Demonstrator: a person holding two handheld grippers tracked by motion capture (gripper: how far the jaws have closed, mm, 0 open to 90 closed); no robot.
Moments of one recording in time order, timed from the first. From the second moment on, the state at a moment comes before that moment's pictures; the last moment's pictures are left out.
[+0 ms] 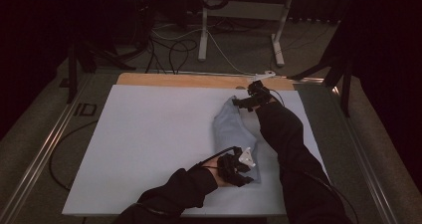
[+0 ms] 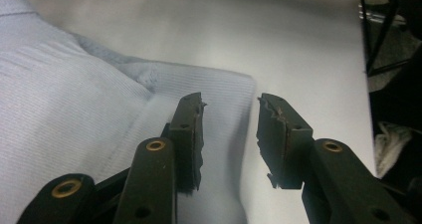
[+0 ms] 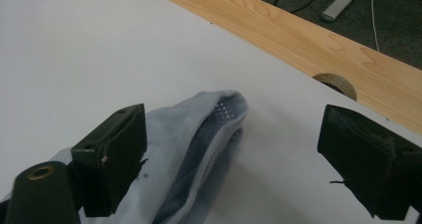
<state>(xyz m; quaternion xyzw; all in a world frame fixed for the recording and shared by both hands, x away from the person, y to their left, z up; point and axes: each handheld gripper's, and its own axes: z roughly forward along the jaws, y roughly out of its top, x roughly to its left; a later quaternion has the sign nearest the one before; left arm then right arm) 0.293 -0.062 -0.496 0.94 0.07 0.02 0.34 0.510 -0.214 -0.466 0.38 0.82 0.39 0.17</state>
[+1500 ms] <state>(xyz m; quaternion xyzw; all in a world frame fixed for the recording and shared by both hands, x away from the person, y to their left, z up) 0.300 0.085 -0.470 0.90 0.14 0.02 0.42 0.457 -0.209 -0.441 0.32 0.84 0.42 0.16</state>
